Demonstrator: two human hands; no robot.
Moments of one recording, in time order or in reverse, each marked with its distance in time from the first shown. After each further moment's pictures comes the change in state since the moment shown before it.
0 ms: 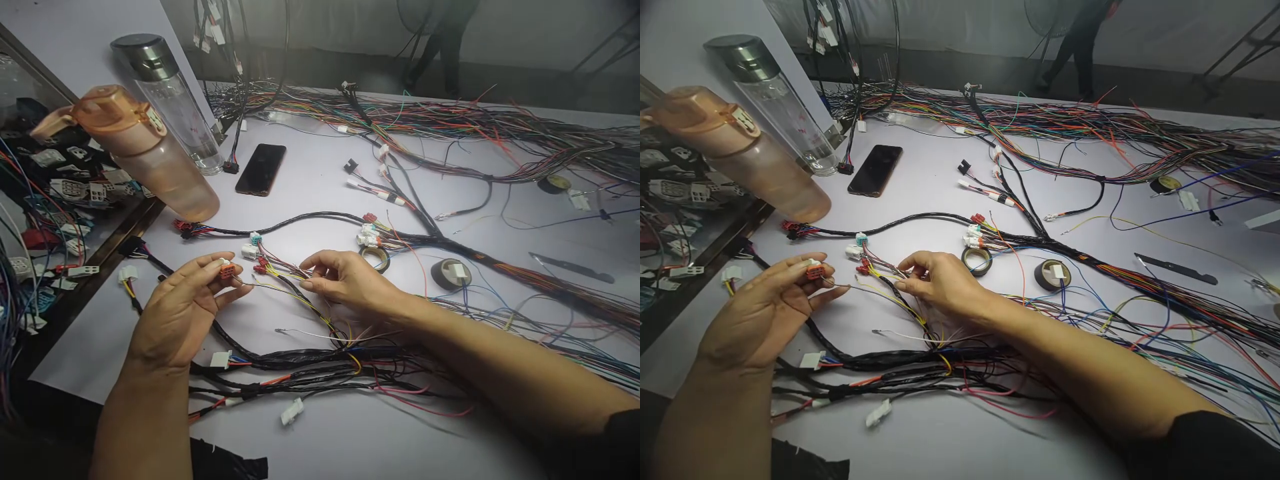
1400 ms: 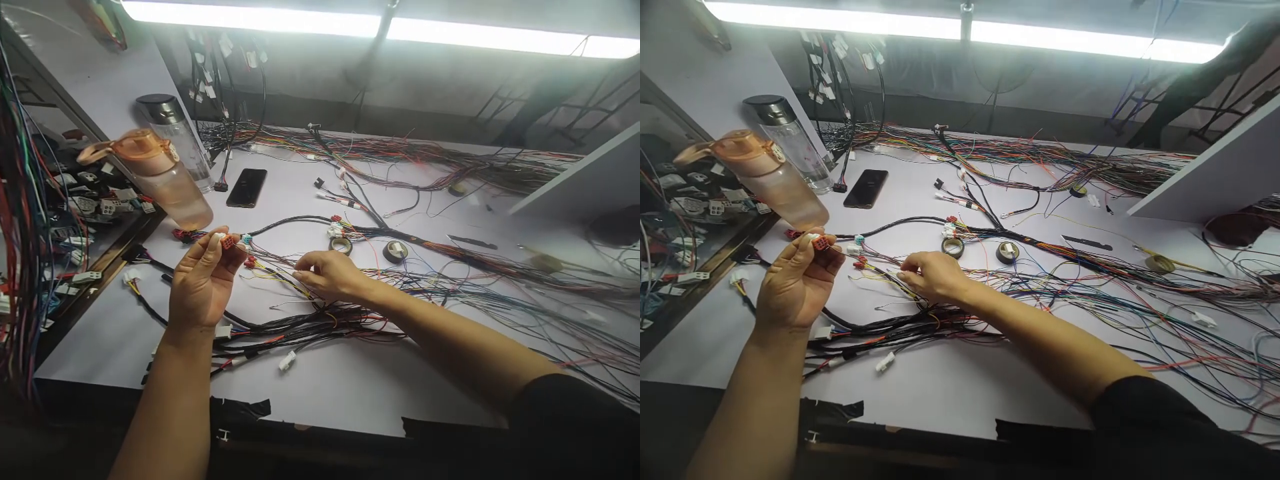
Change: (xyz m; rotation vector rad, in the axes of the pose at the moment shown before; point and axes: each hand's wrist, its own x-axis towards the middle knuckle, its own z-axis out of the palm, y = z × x) left_hand -0.009 -0.007 0.018 -0.340 -0.239 0.322; right_hand -0.037 -0.014 0.013 -0.456 0.182 -0.045
